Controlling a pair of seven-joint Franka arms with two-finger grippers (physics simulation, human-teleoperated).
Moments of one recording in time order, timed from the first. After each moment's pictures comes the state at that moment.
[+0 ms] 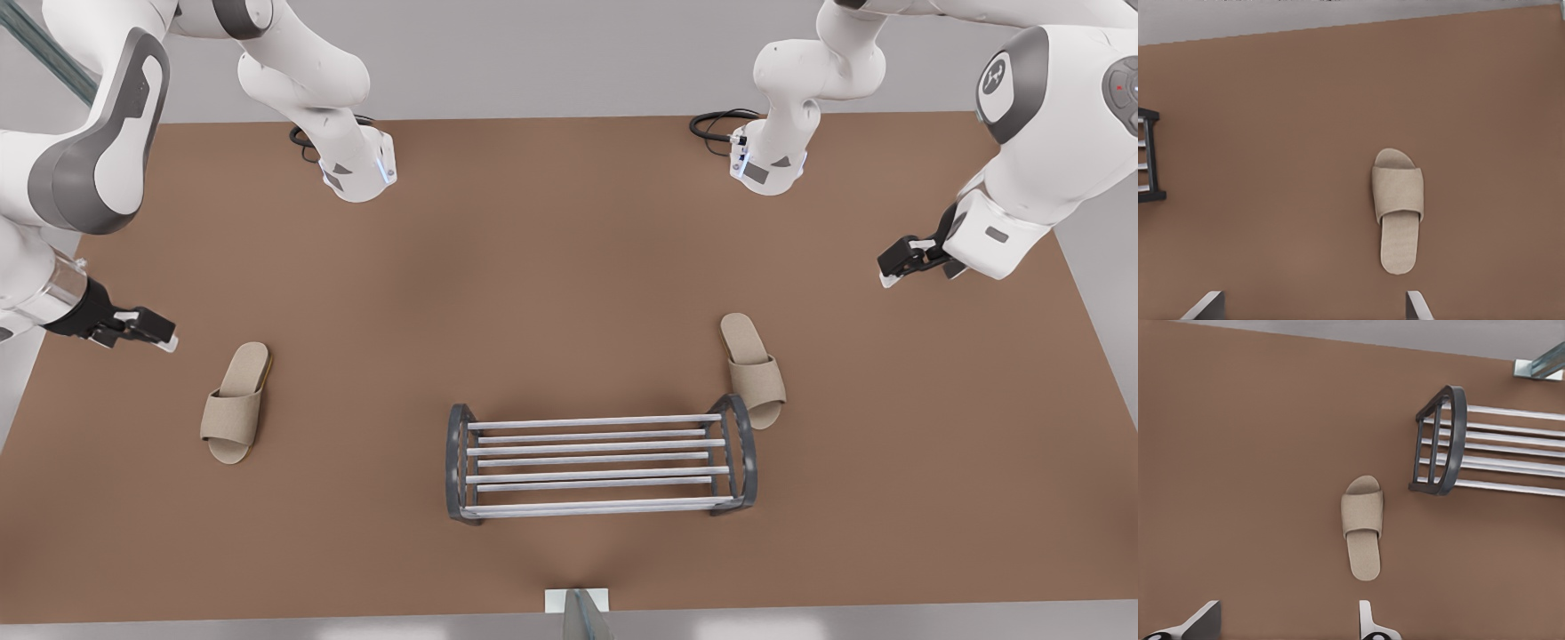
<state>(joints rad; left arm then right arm) -0.09 0.15 -0.02 -1.25 0.01 1.38 -0.22 -0.08 0.21 -0.05 -1.37 0.03 1.61 -0.04</state>
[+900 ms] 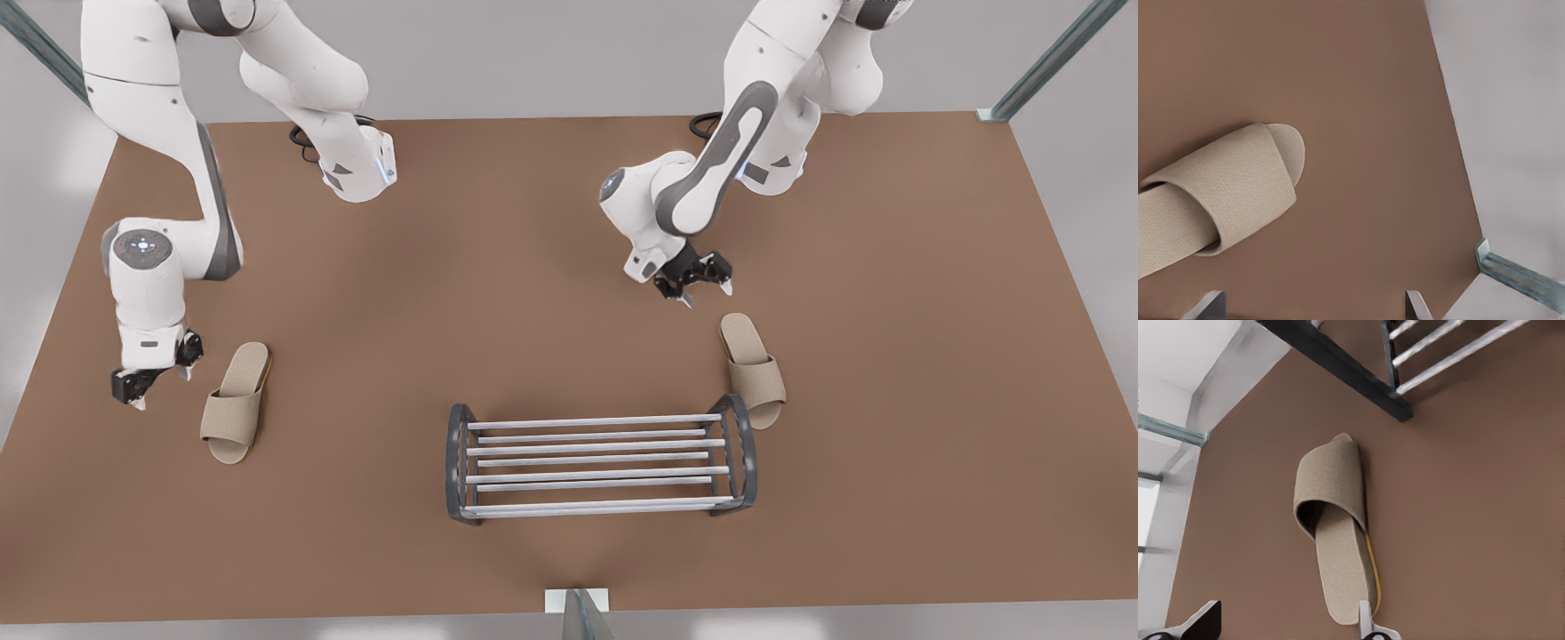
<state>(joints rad) -0.66 0.20 -0.14 -2.25 0.96 2.00 -1.29 -0.27 0.20 -0.06 -2.19 -0.80 2.88 -0.76</state>
